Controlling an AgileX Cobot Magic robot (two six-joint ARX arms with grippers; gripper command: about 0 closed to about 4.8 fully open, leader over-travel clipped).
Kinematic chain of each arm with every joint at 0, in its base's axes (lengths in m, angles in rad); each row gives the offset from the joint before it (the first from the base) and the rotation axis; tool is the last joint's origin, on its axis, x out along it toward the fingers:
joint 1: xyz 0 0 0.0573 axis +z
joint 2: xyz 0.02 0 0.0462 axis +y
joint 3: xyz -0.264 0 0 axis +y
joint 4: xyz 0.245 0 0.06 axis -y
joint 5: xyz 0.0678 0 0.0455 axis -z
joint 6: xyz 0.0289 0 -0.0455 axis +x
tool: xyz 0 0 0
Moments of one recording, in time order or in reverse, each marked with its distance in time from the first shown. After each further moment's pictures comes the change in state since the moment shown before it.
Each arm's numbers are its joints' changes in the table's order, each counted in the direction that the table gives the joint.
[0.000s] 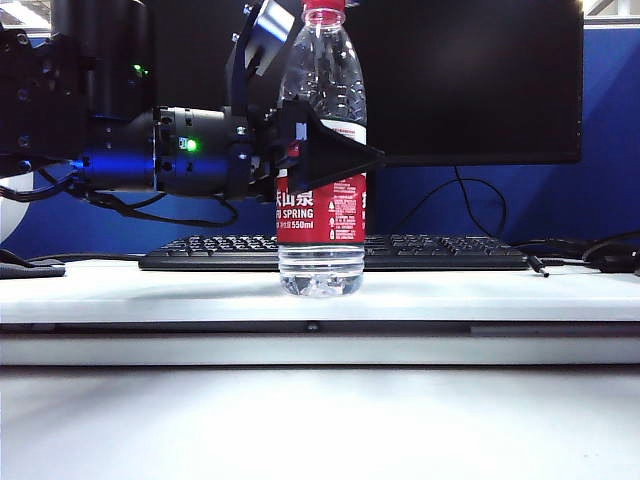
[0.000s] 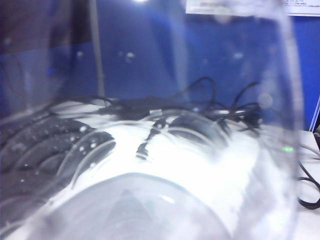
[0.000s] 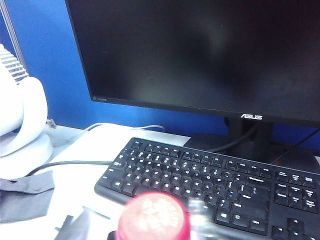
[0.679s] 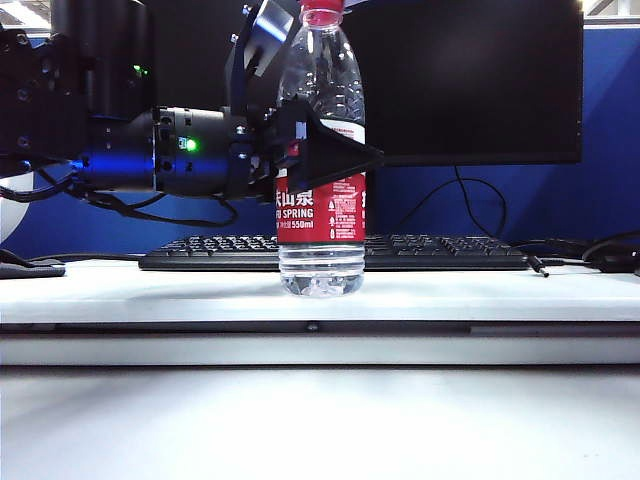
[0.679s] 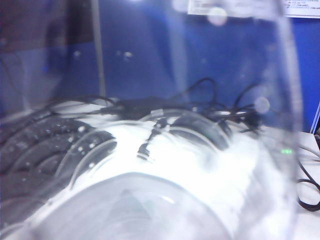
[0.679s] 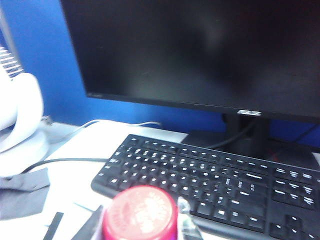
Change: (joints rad) left arm 0.000 0.000 0.000 0.000 0.000 -0.004; right arm -0.016 0.005 0.000 -0.018 -0.032 0.012
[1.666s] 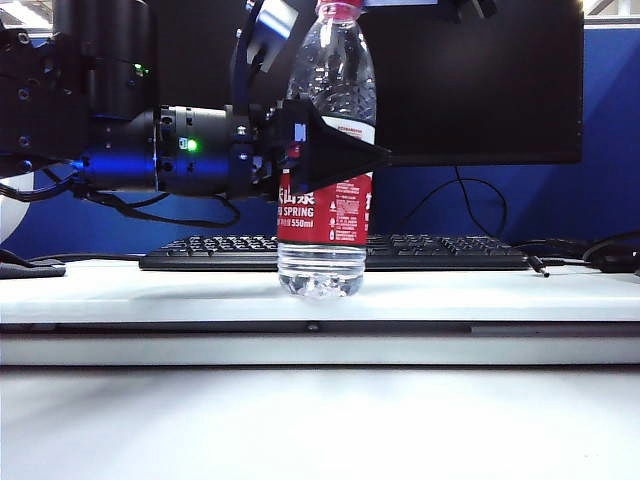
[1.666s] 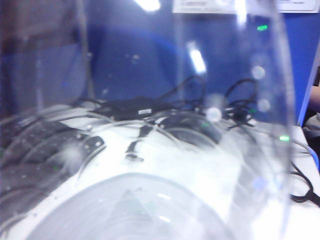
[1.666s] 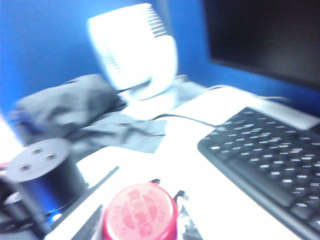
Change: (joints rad) left arm -0.004 0.001 0.000 0.000 0.031 0.027; right arm -0.473 -0.140 -0.005 -0.257 -1.127 0.035
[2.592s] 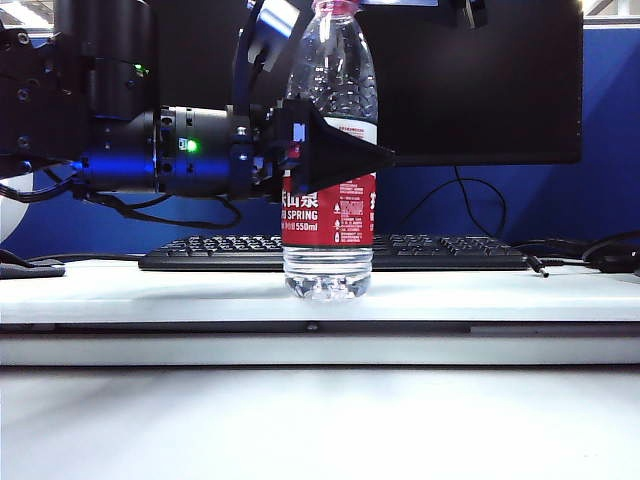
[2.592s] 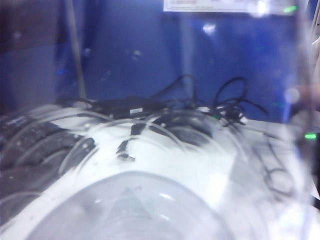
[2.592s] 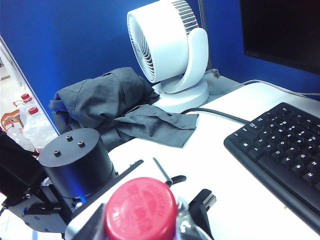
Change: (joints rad) left arm -0.001 0.000 0.003 -0.001 0.013 0.002; right arm -0.058 0.025 -0.008 -0.003 -0.182 0.002
